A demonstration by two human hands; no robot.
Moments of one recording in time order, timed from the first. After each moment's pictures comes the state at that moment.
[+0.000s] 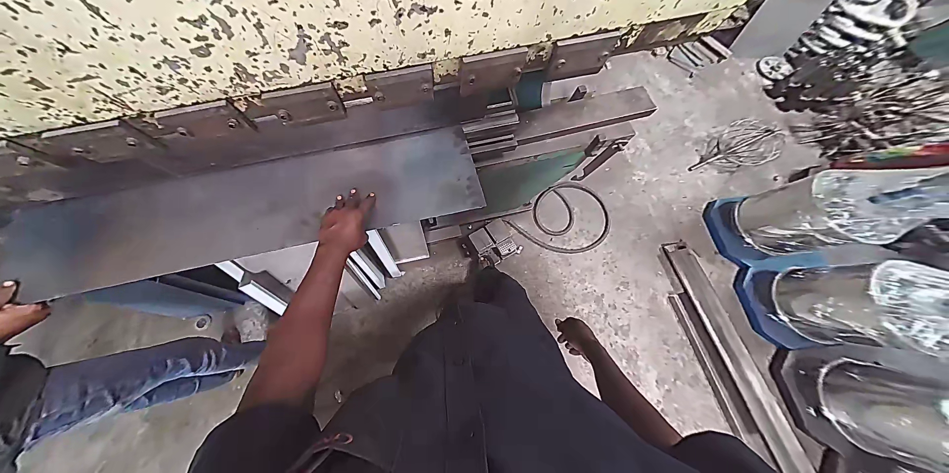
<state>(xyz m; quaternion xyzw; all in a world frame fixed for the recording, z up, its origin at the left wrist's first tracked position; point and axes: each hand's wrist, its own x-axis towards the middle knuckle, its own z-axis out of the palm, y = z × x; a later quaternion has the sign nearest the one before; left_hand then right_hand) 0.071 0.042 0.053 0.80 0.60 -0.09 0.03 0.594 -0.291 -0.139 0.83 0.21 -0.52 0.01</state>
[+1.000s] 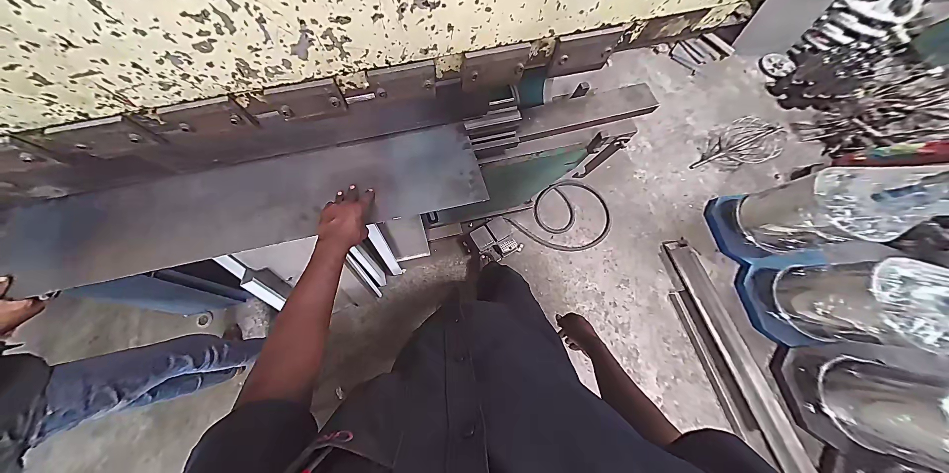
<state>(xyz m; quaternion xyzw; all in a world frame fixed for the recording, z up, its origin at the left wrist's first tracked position) 0.071 0.044 0.061 0.80 0.60 -0.10 0.03 0.590 -0.289 -0.136 0.83 0.21 -0.52 -0.02</state>
